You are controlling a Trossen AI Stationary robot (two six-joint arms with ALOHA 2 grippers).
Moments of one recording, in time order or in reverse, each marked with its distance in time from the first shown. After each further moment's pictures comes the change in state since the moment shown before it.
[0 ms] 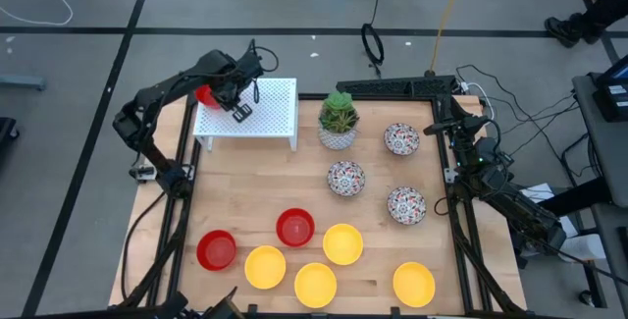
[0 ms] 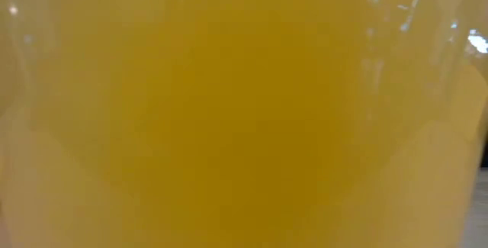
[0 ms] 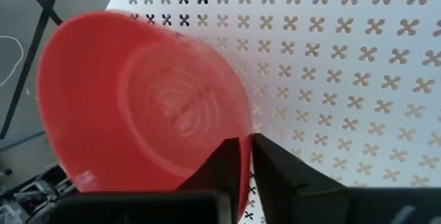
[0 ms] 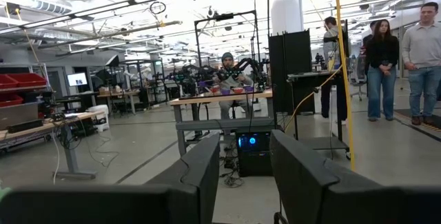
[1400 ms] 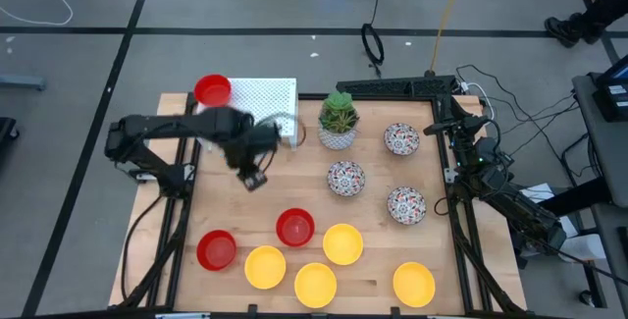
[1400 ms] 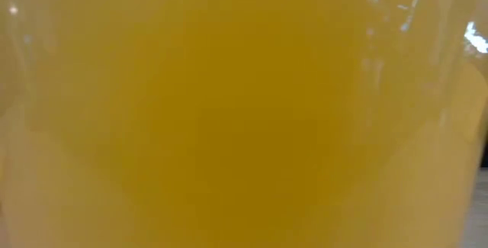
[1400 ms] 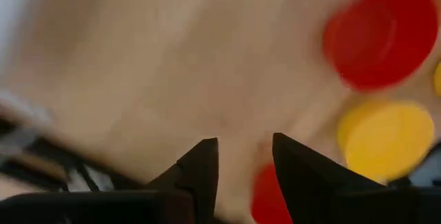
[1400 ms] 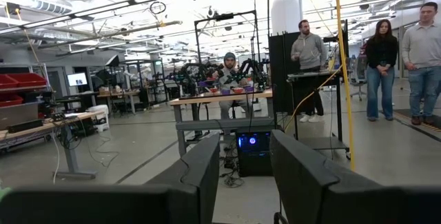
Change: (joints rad) left arm -0.717 -0.110 0.046 -0.157 0.511 -0.541; right arm 0.000 0.000 0.000 0.000 0.000 0.000
